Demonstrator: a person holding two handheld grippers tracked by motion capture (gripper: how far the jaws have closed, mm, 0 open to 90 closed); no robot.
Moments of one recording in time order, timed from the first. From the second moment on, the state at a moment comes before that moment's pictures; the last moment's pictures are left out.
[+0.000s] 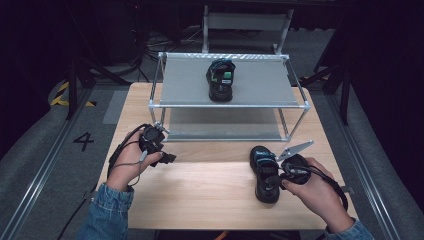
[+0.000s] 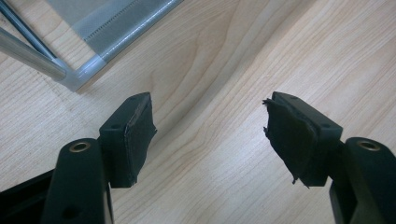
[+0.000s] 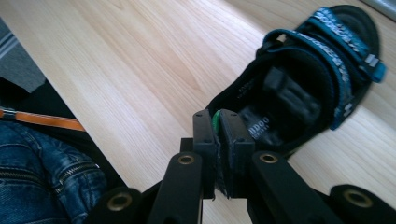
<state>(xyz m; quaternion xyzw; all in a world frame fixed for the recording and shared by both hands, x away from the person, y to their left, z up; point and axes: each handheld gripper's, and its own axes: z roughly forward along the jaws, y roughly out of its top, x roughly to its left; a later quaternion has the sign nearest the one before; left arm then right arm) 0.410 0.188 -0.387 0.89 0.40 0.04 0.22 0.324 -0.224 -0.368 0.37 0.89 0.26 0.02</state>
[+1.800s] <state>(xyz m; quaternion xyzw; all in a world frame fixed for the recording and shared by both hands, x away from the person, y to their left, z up) 0.388 0.234 -0.396 0.86 0.45 0.04 0.22 0.388 -0.223 -0.324 0.33 0.91 0.25 0.07</state>
